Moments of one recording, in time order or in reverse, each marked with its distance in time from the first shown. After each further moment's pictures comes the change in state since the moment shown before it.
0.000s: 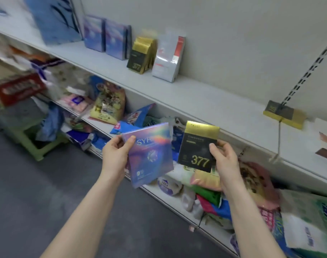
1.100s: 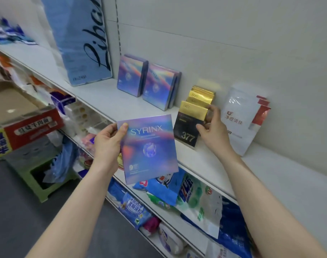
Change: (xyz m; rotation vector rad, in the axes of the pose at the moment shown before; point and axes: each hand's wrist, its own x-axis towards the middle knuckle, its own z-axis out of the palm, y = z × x) left_hand 0.387 0.105 -0.073 -0.117 0.048 0.125; right_hand 0.310 -0.105 0.356 -0.617 -0.120 -0.494
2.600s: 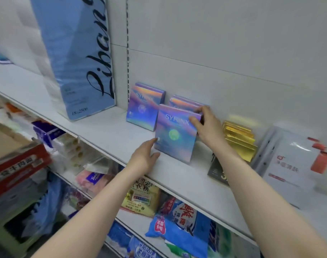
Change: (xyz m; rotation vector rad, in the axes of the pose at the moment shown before) left_hand 0.235 -0.038 -0.011 0.895 -0.585 0.196; right_hand 0.159 -0.099 0.125 -0.143 0.083 -0.032
